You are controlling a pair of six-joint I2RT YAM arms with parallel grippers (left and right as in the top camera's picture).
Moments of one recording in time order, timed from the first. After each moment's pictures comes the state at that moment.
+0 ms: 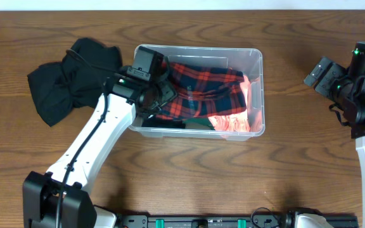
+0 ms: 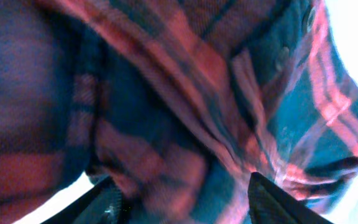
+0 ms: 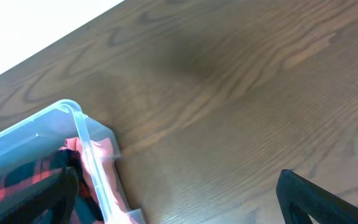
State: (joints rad) left arm -0.36 1.58 1.28 -0.85 0.12 -0.95; right arm -0.08 1.26 1.40 -0.99 0.14 0.46
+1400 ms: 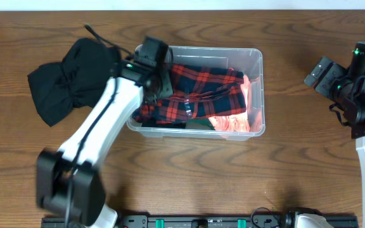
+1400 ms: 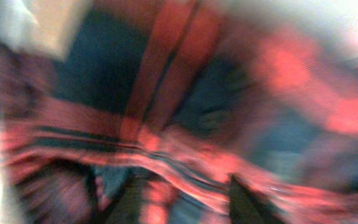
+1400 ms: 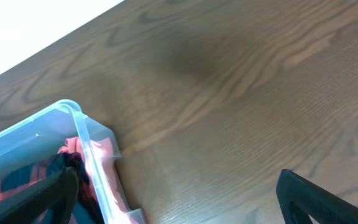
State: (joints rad) left arm -0.36 1.67 1.45 -0.89 0.01 -0.55; right arm -0.08 1.26 1.40 -0.99 0.14 0.46
